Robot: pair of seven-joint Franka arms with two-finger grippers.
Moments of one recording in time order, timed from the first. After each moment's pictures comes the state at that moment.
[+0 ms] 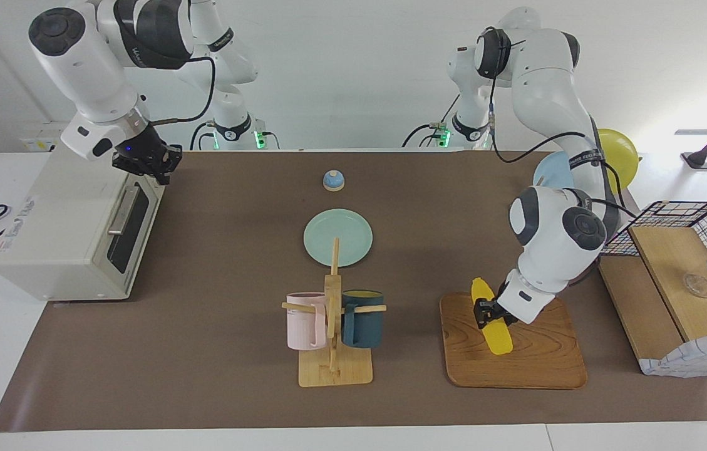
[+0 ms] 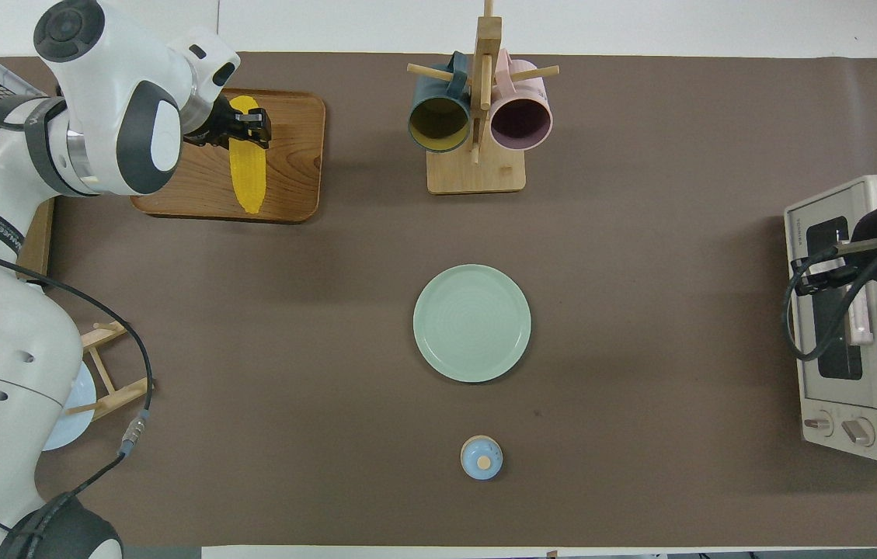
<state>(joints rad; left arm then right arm) -0.22 0.69 0.02 -1.27 -0.14 2.07 -0.10 -0.02 -0.04 0.03 -1.76 -0.01 1.56 -0.13</state>
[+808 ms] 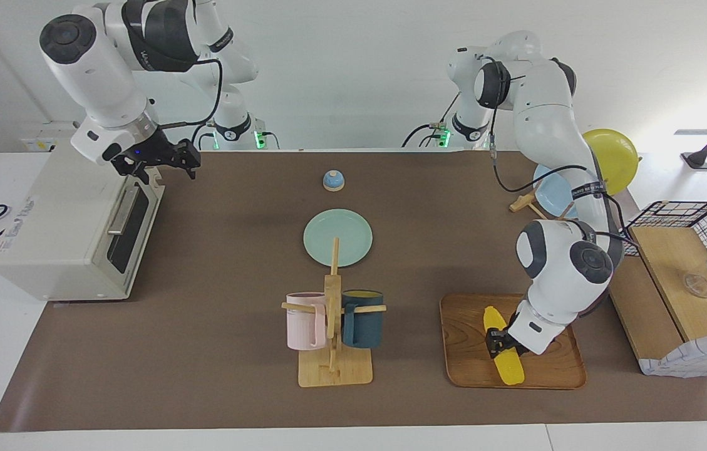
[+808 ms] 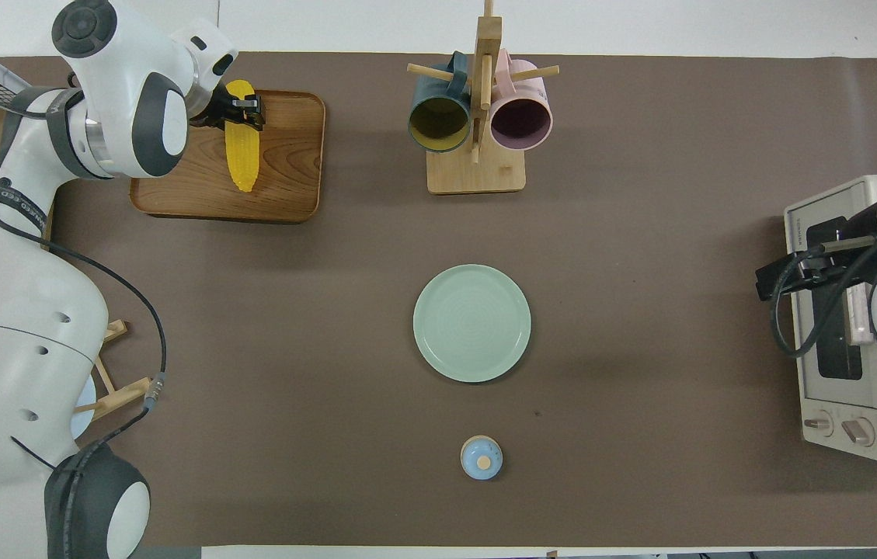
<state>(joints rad) -0.19 0.87 0.01 -1.08 -0.11 2.09 -0.06 0.03 -0.04 -0.02 -1.75 -0.01 1.55 -0.11</state>
